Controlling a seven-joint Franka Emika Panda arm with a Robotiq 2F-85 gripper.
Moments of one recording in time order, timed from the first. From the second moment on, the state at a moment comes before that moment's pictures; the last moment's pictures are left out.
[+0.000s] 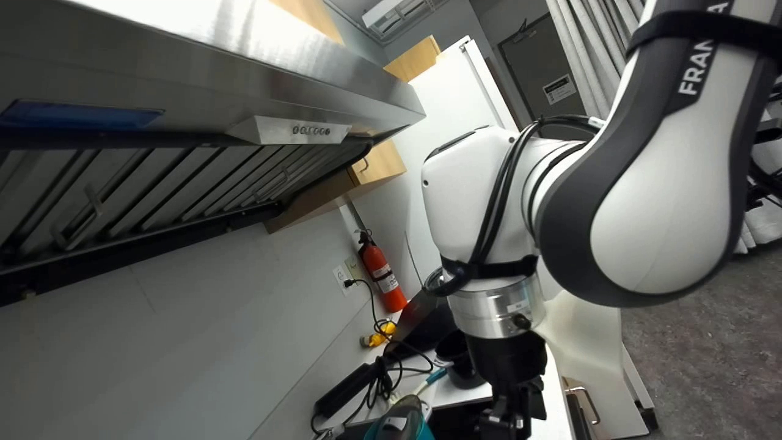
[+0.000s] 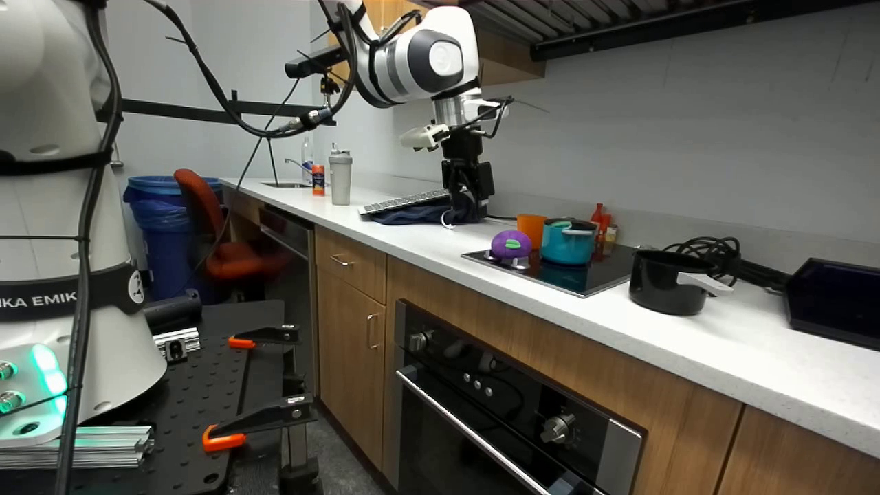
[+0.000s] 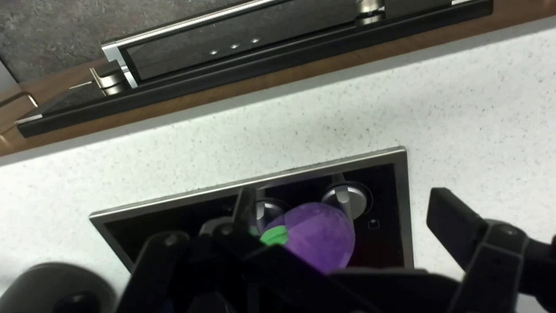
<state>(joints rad) 0.17 0.12 0.15 -2.29 -0.17 2.64 0.37</state>
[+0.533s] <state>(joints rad) 0.21 0.25 0.09 -2.15 -0.23 2.72 0.48</state>
